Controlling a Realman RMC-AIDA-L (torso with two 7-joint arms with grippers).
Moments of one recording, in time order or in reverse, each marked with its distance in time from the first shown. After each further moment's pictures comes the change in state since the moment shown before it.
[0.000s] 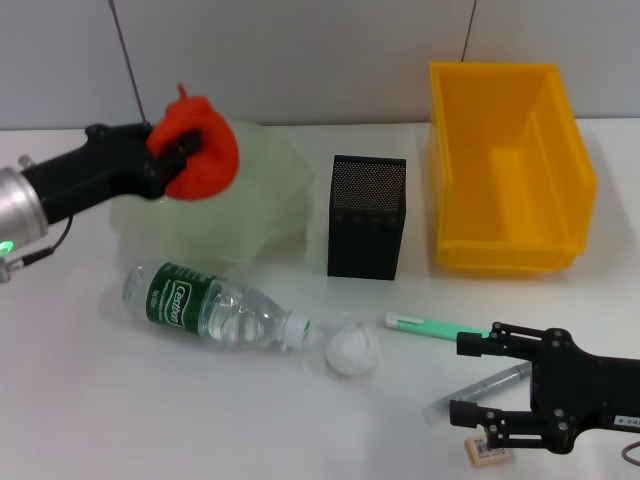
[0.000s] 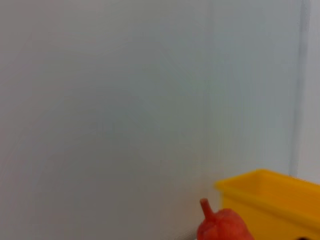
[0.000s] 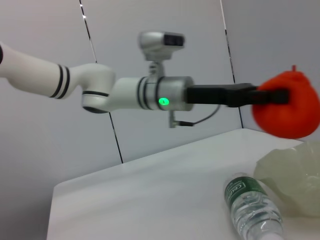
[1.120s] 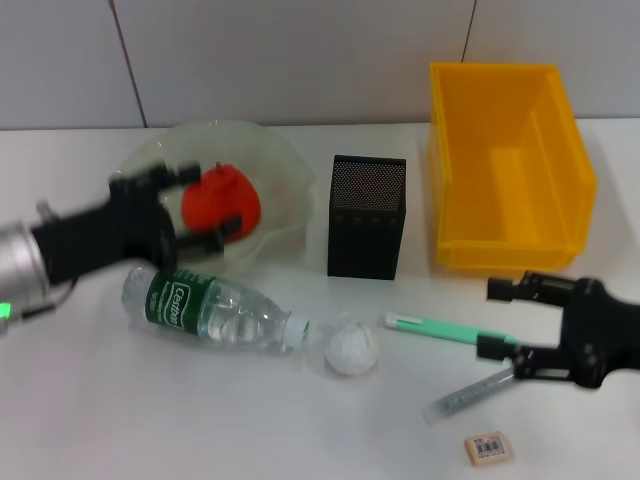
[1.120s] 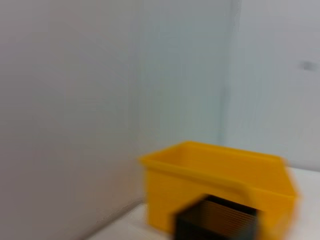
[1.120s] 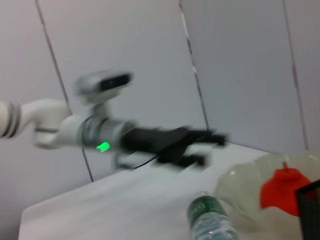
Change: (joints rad) left arm 0.097 0.001 0.133 0.030 -0.010 0.133 0.103; right arm -0.003 -0.004 0.035 0.155 0.041 -0.006 0.204
